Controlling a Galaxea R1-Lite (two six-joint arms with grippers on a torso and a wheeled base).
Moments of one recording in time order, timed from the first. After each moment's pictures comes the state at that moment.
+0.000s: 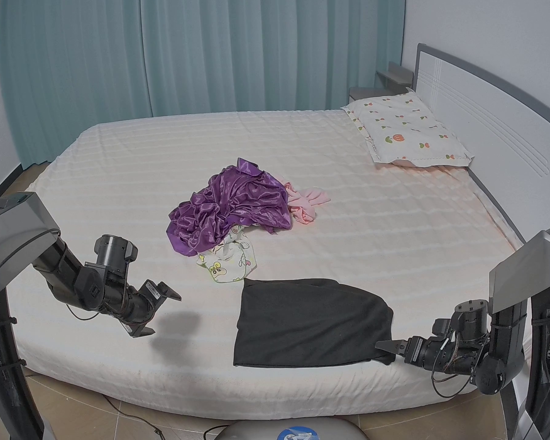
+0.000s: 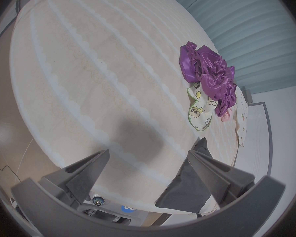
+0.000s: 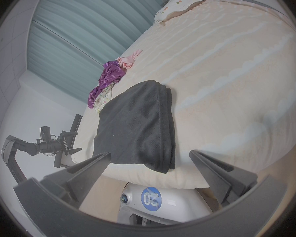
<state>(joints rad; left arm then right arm) -0.09 2.16 -0.89 -0.29 -0.22 -0.96 0.25 2.38 -0.19 -1.55 0.32 0.64</state>
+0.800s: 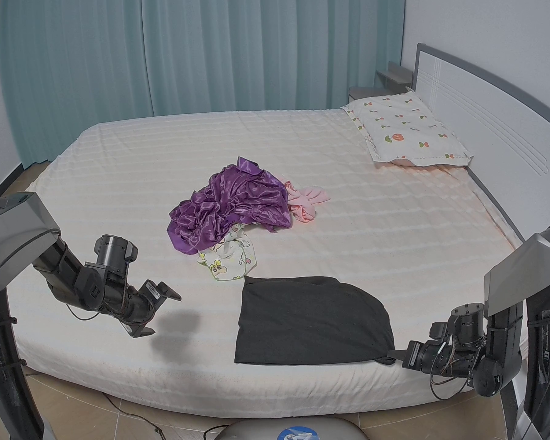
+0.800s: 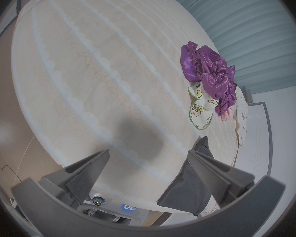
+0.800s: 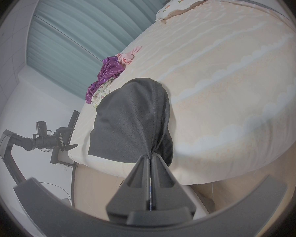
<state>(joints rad) -0.09 2.16 -0.89 -0.29 -0.22 -0.96 0.25 2.41 -0.18 -1.55 0.30 0.60</state>
